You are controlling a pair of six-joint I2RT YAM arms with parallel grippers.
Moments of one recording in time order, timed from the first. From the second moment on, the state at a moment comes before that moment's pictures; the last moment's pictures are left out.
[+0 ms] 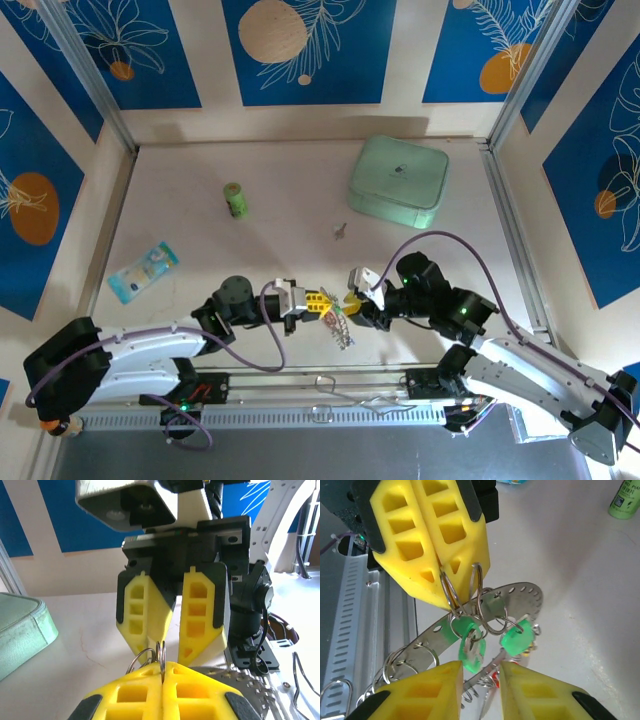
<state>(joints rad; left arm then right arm) -0.97 1.11 0.31 0.79 0.50 0.12 0.82 0.75 0.59 -0.44 -0.46 -0.23</state>
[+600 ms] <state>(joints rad) -0.97 1.16 0.31 0.92 0.49 0.10 0.83 0.78 0.59 -0.40 -0.54 -0.18</state>
